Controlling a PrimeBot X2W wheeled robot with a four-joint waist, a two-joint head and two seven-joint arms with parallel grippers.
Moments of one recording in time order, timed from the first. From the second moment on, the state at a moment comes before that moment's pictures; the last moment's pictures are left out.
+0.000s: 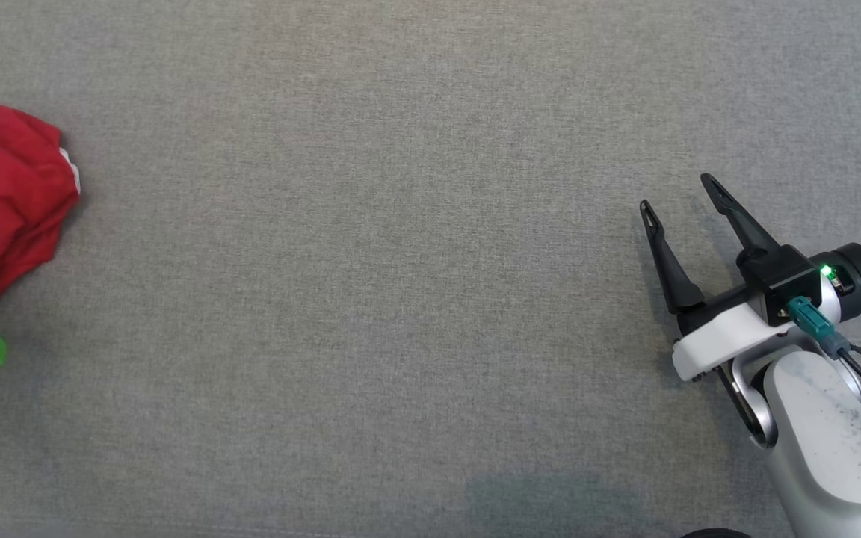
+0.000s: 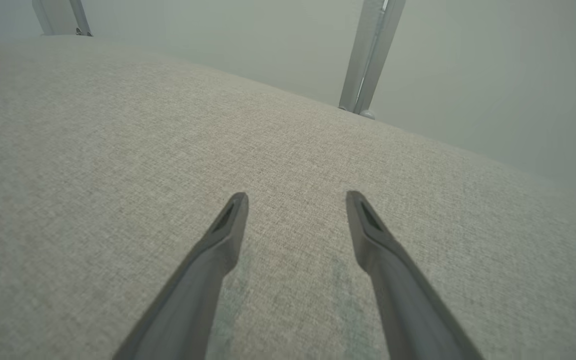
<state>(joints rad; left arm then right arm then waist) -0.72 0.55 -0.39 1.02 -0.96 -0.13 -0.14 -0.38 -0.24 0.17 0.27 0.01 0.13 -0.26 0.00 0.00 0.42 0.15</state>
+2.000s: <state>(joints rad) -0.50 0.14 -0.41 0.62 -0.53 -0.05 -0.26 -0.19 -0.05 0.08 0.32 0.06 0.13 -0.26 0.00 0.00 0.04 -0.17</state>
